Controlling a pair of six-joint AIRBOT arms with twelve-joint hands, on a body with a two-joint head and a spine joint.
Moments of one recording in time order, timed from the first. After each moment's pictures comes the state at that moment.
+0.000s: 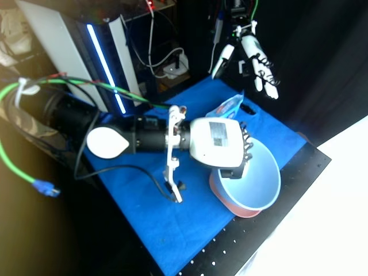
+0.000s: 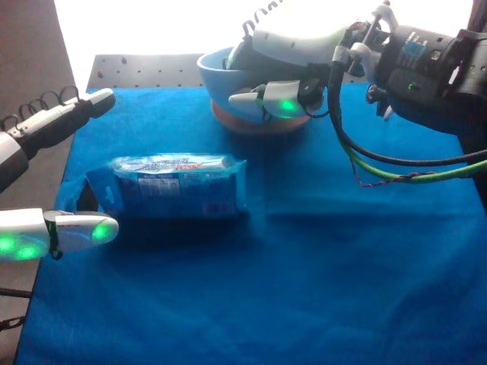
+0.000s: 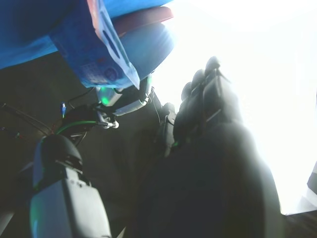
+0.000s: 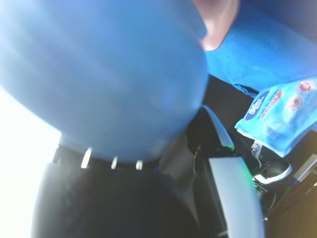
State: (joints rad) left arm 1.24 -0.90 1.06 -0.23 -1.20 0.66; right arm -0.47 -1.46 1.62 -0.49 0.45 -0.49
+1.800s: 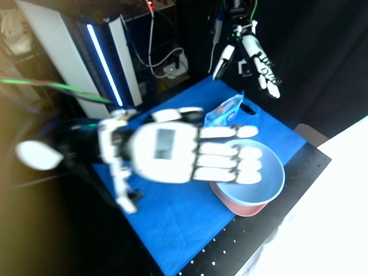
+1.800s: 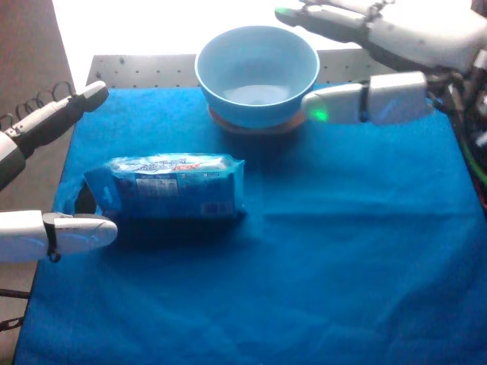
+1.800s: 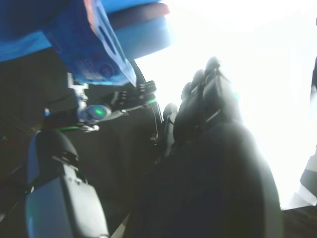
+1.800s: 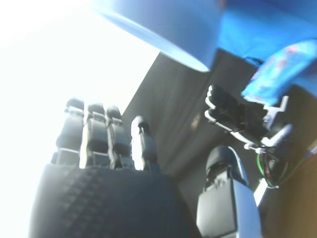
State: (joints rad) left arm 1.25 -0.91 1.06 -0.25 -1.22 0.65; right arm -0.65 -1.12 1.35 -0.23 0.69 -0.55
